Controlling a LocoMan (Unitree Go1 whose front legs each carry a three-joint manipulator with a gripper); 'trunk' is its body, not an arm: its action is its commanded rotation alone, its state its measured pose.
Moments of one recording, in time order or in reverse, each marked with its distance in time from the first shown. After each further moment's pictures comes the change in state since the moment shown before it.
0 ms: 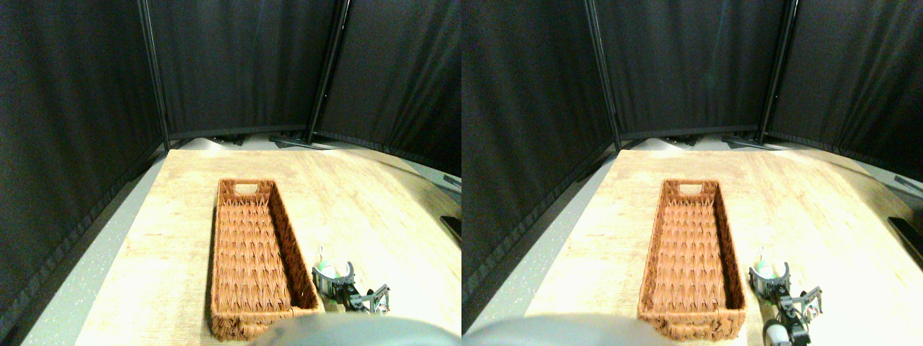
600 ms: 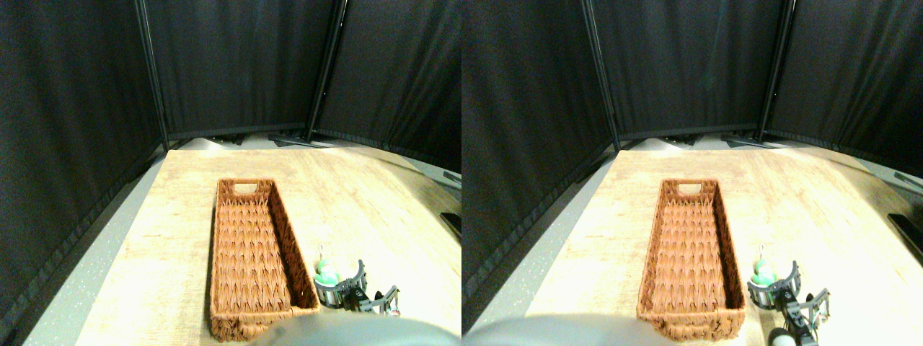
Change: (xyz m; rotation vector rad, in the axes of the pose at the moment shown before) right arm -0.024 0.011 -0.002 -0.162 0.101 0.036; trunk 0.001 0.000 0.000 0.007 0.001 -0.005
